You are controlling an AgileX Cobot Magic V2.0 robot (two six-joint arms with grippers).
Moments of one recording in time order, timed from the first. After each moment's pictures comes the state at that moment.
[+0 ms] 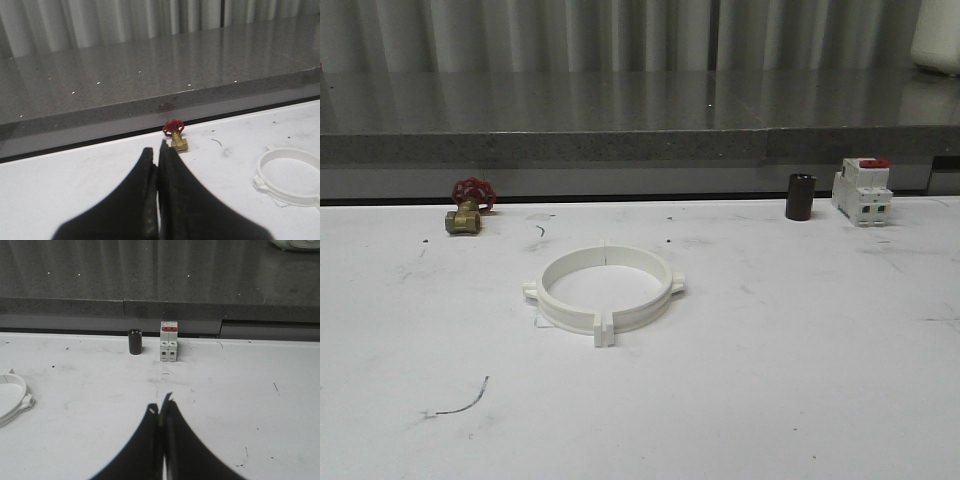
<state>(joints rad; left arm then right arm) -0.24 0.20 -0.30 0.23 0.27 -0.09 0.14 0.25 -0.34 -0.28 0.40 0.31</state>
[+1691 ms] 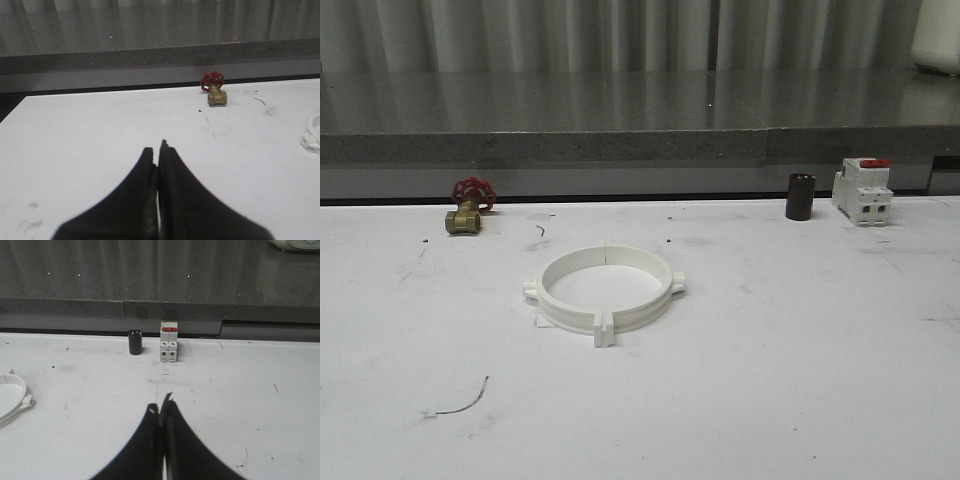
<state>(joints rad) 0.01 -0.01 0.01 -0.07 0.22 0.14 0.14 0.25 -0.34 -0.28 0.40 0.31</state>
